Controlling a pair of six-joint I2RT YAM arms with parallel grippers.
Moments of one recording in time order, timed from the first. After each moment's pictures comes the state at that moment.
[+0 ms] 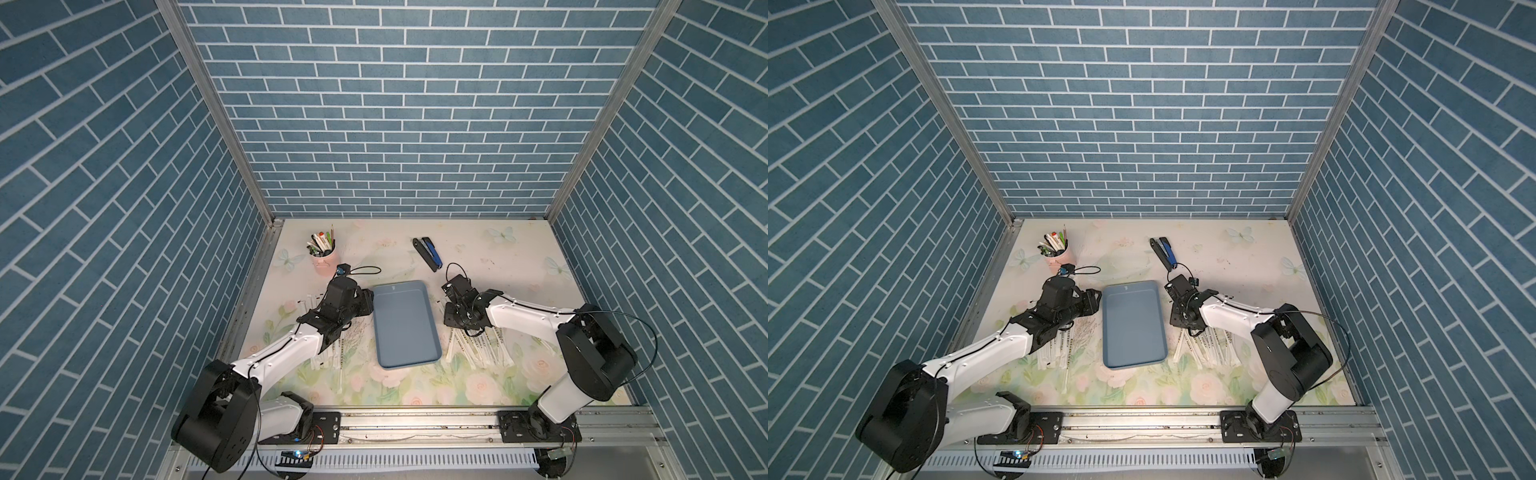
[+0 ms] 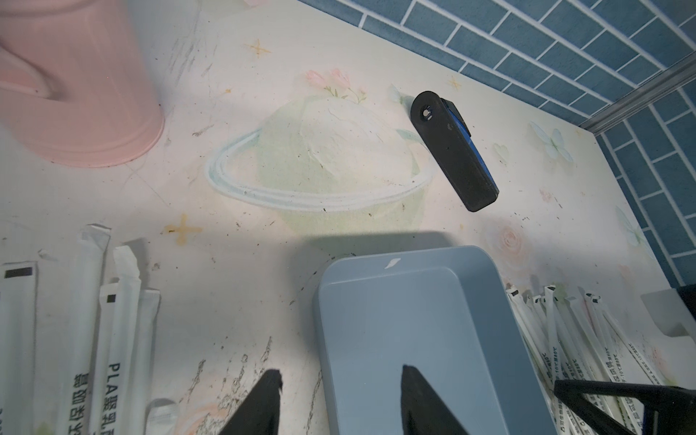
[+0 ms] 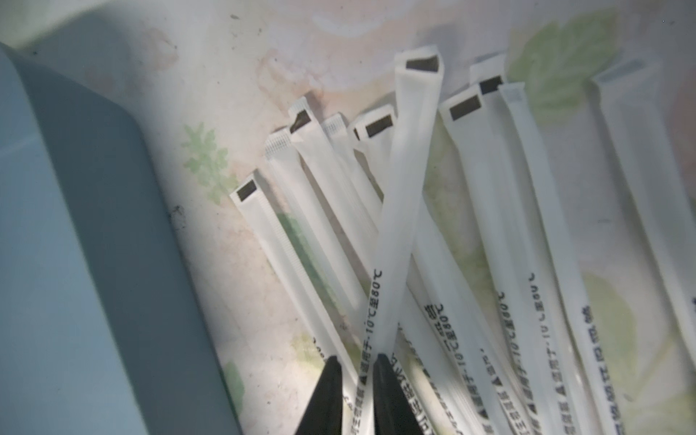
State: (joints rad) left arm -0.47 1.24 0.59 0.01 -0.05 -0.55; right arm 0.72 1.63 0.90 -0.48 0.13 0.78
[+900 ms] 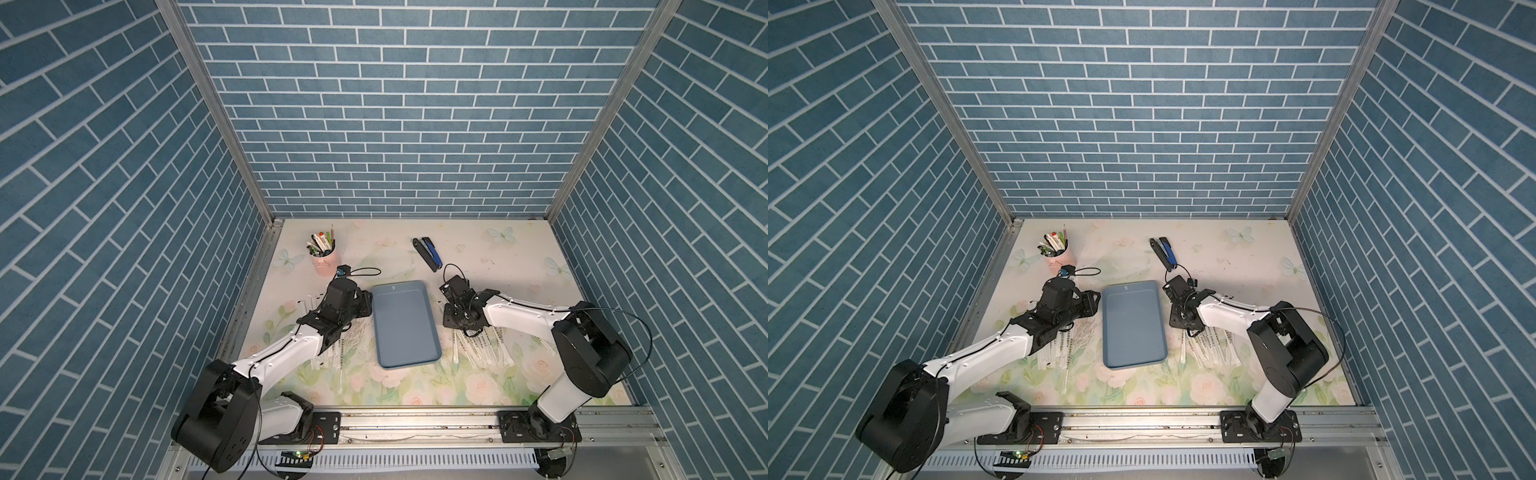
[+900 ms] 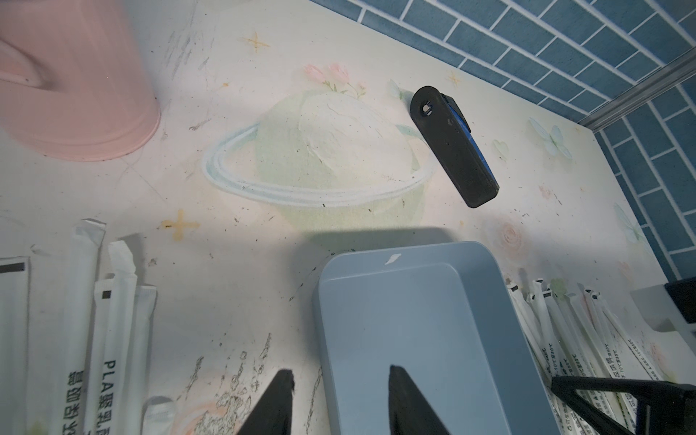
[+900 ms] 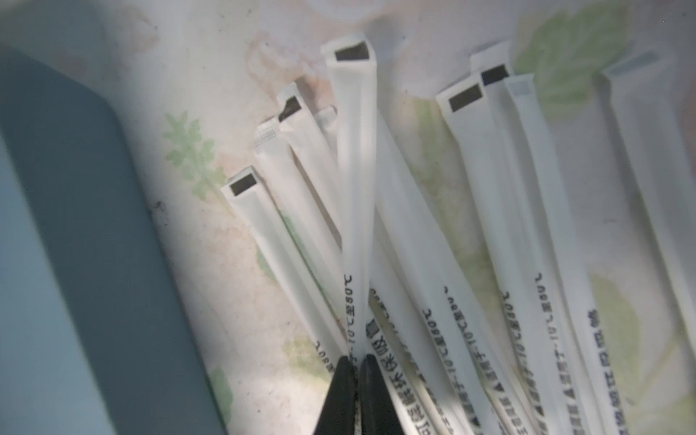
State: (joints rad) left arm -0.47 1.24 0.58 0.02 -0.04 -0.55; right arm 0.73 1.63 0.92 -0.51 0.13 0.76
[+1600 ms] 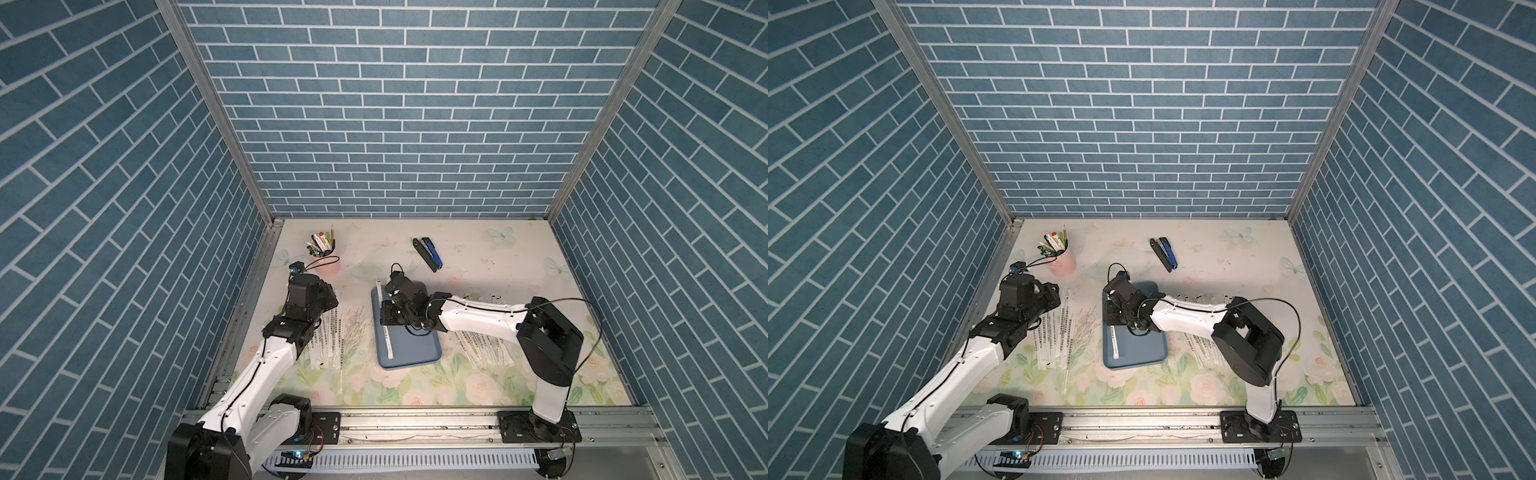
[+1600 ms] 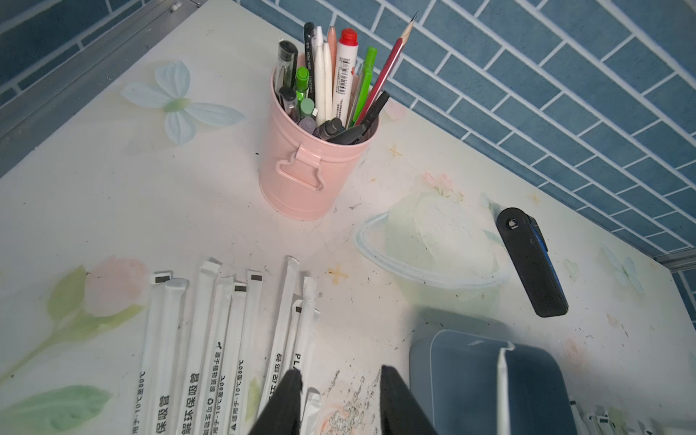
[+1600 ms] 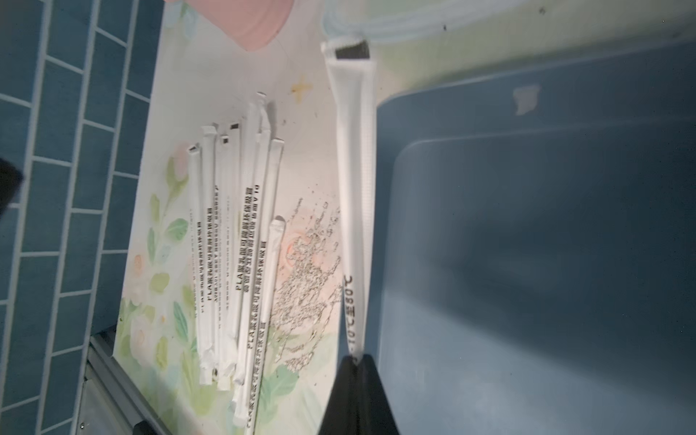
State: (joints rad) left arm -0.20 0.99 0.60 -0.24 -0.10 -0.57; right arm 1.04 1.90 1.25 -0.21 -0.04 0.86
